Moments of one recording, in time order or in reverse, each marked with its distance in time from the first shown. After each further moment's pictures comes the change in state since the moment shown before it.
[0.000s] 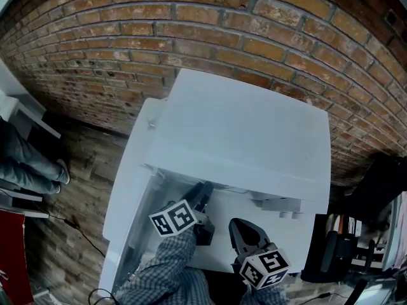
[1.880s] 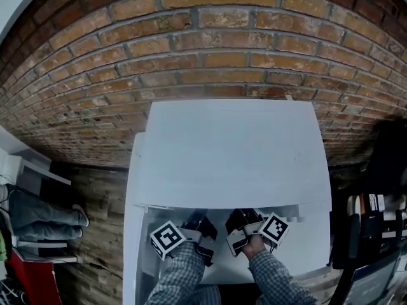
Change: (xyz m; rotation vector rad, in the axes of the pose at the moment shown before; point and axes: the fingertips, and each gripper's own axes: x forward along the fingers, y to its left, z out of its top) left arm -0.002 -0.015 0.012 -0.407 0.018 -0.066; right arm 0.093 -0.095 0.027 1.193 -0.469 0.187
